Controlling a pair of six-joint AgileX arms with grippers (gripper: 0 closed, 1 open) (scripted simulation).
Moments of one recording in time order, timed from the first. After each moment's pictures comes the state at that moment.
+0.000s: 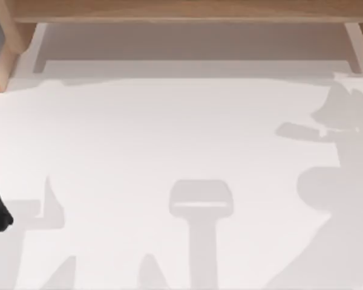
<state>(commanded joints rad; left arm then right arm) 0.00 0.00 0.00 0.00 0.00 0.00 -0.35 1.92 0.98 0.88 -0.32 -1.24</state>
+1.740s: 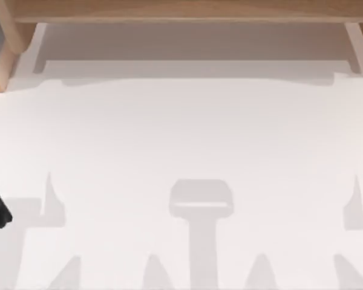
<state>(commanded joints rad) -0.01 0.03 0.03 0.00 -0.01 0.00 0.00 0.00 0.00 0.00 0.00 0.00</state>
